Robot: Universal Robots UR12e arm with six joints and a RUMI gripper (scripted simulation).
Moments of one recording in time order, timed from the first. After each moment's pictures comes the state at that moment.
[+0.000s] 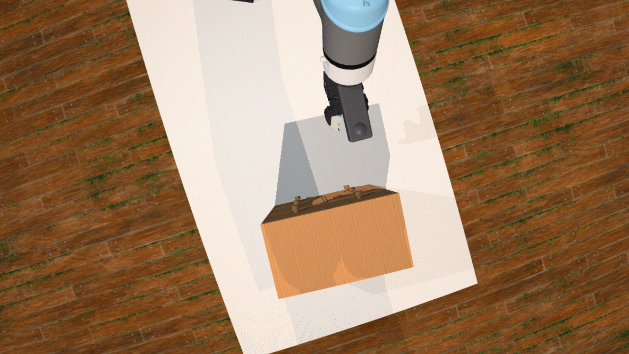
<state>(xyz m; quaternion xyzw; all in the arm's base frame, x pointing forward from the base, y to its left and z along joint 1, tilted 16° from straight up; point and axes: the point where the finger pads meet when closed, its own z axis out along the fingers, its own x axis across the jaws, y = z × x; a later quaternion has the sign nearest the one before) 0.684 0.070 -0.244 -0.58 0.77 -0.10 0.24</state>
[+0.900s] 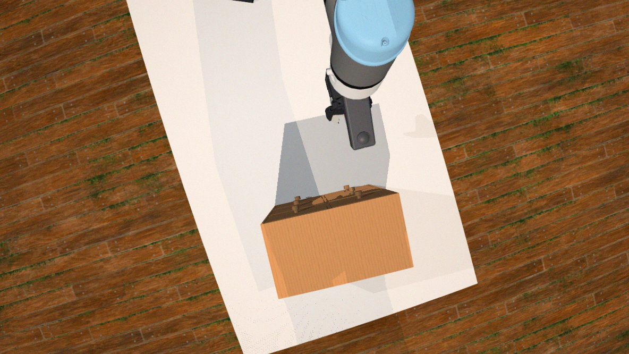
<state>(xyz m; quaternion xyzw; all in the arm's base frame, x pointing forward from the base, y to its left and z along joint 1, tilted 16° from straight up) 0.662 0.070 -0.225 -0.60 0.78 0.00 0.17</state>
